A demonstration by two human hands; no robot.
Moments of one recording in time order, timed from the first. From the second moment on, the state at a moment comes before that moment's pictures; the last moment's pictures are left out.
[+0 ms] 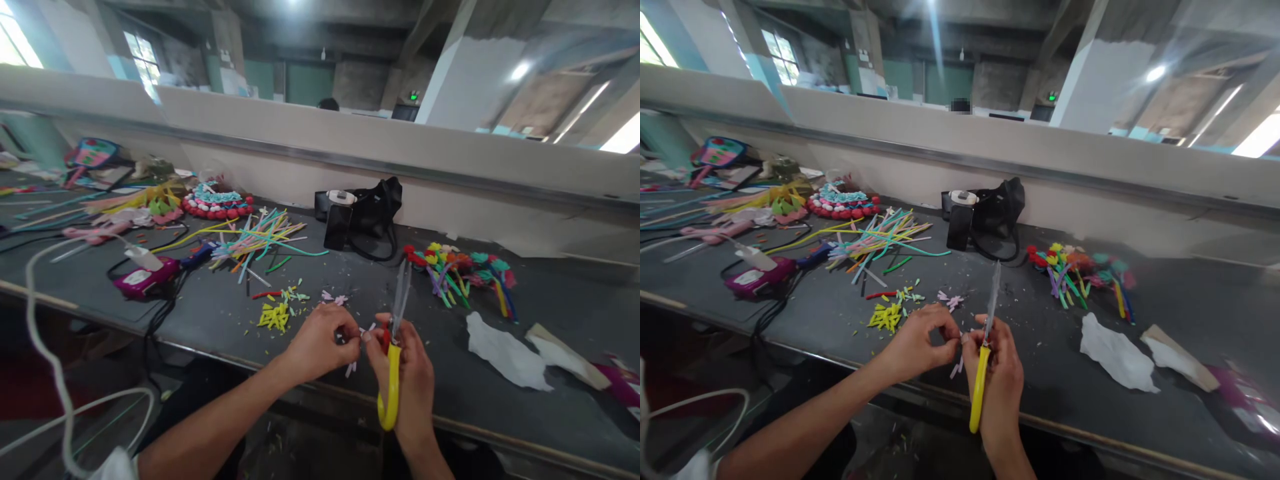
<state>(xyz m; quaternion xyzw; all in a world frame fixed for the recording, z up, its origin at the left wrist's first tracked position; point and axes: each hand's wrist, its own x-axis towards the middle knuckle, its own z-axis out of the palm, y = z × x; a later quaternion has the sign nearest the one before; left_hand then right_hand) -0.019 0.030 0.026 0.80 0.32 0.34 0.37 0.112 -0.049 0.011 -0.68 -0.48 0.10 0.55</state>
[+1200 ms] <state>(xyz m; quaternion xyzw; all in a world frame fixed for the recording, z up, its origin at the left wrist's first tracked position) -0.028 0.038 0.038 0.41 0.27 0.51 0.71 0.101 -0.061 -0.008 -0.70 -0.61 0.02 0.38</state>
